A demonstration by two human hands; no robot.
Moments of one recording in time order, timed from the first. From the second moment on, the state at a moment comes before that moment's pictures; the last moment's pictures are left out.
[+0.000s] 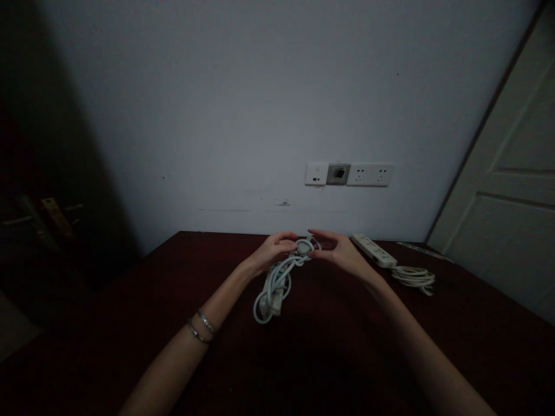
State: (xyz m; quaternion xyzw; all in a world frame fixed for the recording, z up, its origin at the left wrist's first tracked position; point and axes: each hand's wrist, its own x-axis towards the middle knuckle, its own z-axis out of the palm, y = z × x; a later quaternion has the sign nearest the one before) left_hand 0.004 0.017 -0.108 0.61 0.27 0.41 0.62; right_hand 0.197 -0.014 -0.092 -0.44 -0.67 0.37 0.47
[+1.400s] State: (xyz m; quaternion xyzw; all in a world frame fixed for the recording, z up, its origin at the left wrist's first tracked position) left_hand -0.002 0.013 -0.104 0.64 0.27 0.34 0.64; right_hand 0.215 -0.001 -0.092 -0.39 -0.58 0.39 0.61
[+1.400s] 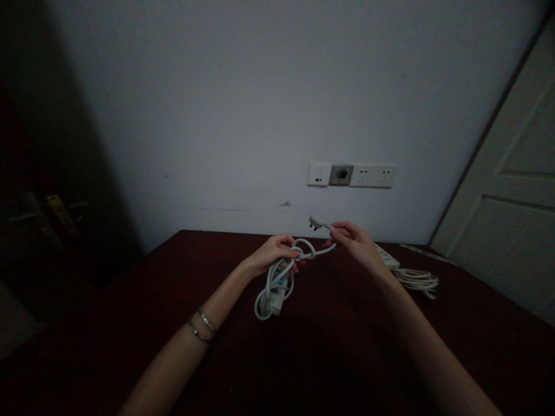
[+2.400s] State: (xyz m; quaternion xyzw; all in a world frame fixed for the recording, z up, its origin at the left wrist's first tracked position) left_hand -0.002 0.009 -0.097 0.69 0.35 0.43 0.47; right_hand 0.197 -0.023 -0.075 -0.33 -0.42 0.56 0.63
